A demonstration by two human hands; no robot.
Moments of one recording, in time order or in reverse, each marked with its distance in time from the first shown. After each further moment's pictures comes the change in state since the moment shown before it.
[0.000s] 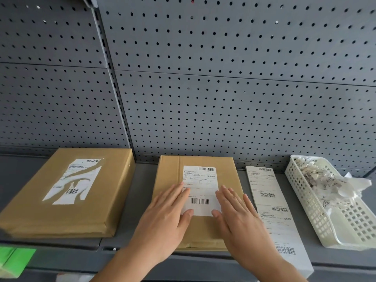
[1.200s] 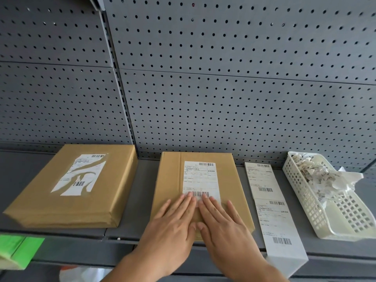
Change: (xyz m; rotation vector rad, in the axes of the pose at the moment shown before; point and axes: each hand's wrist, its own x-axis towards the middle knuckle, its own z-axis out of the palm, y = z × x) left_hand -0.031 0.007 0.027 0.183 -0.020 0.128; right_hand -0.024 -0.029 0.024 -0.123 0.043 -0.124
